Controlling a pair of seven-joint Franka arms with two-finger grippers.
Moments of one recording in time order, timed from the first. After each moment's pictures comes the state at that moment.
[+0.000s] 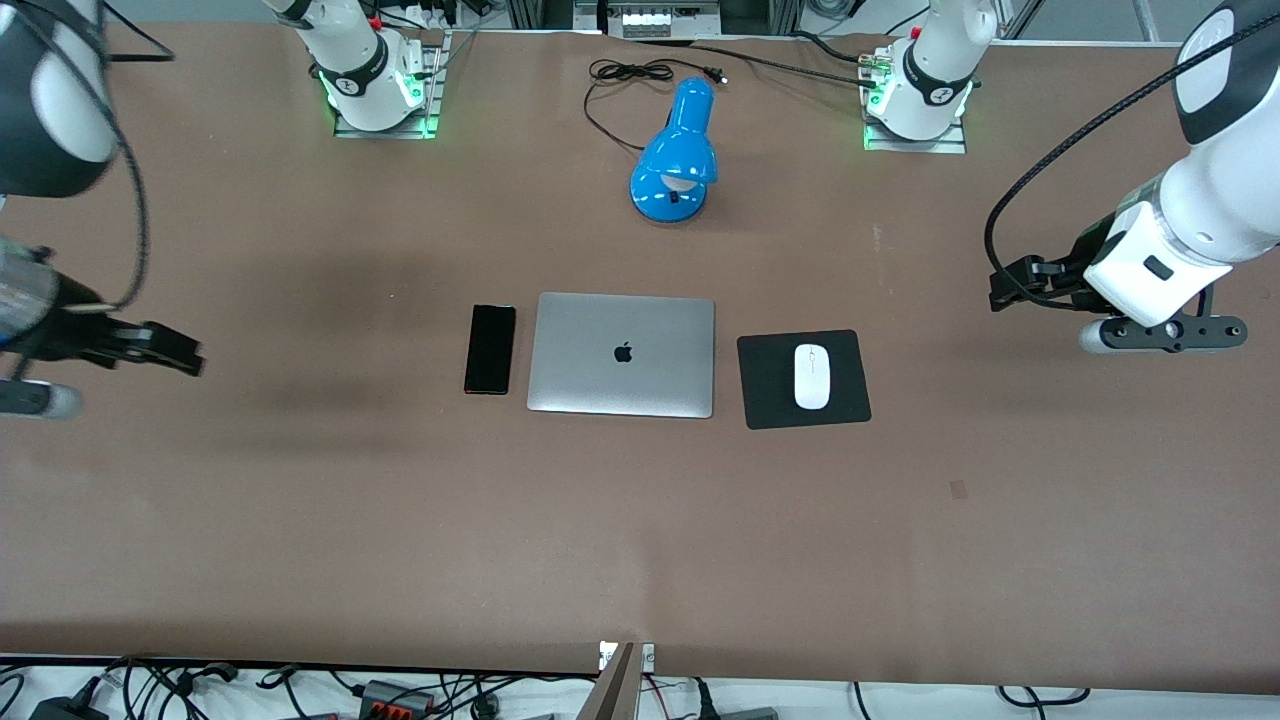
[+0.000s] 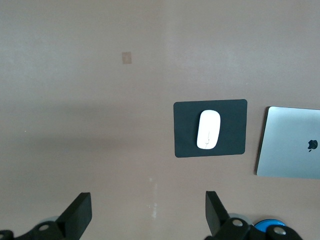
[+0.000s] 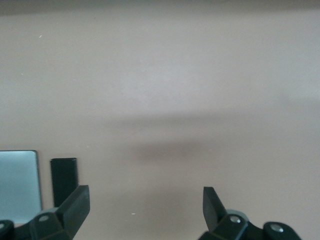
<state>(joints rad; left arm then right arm) 0.06 0.17 -0.20 -1.49 -0.02 1.58 -0.20 0.00 0.32 -0.01 -1.31 -0.02 1.67 0.04</state>
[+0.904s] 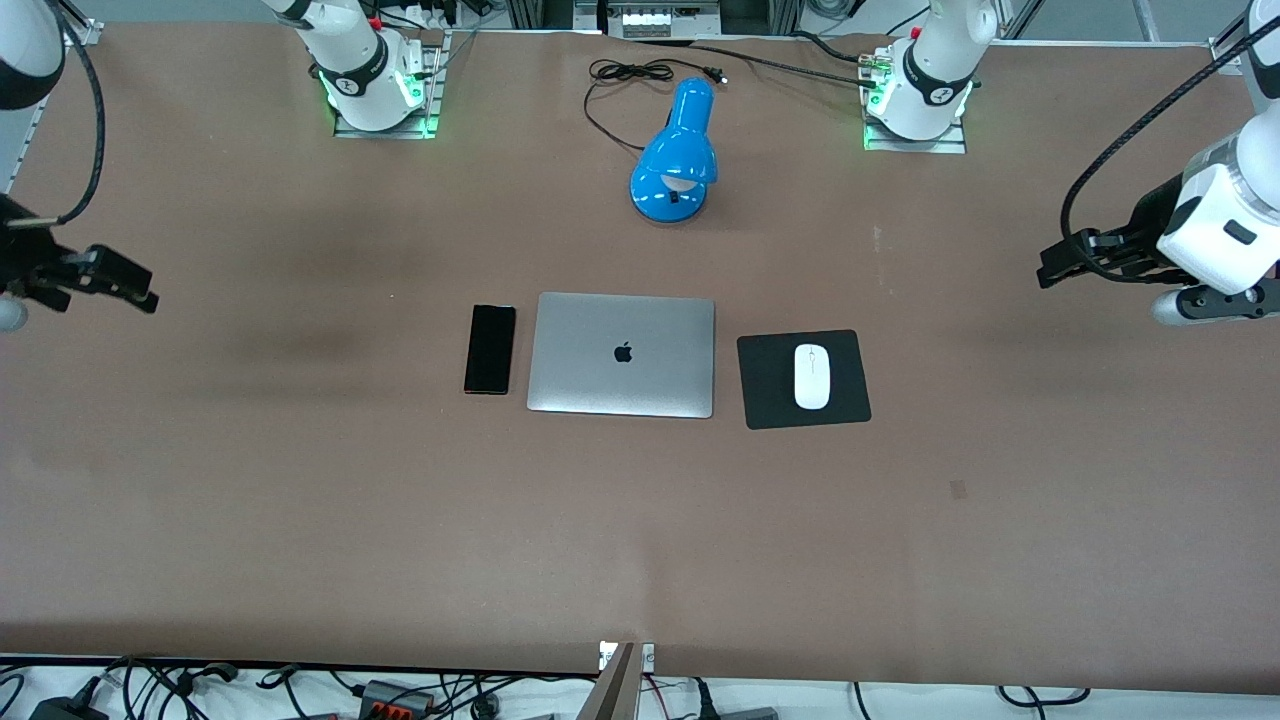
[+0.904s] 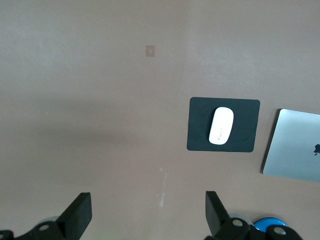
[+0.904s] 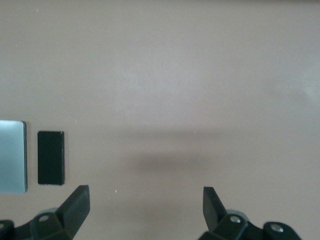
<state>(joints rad) 0.13 0.11 -0.20 -1.50 -0.02 1.51 -0.22 0.00 0.06 -0.04 -1.63 -0.02 1.74 -0.04</state>
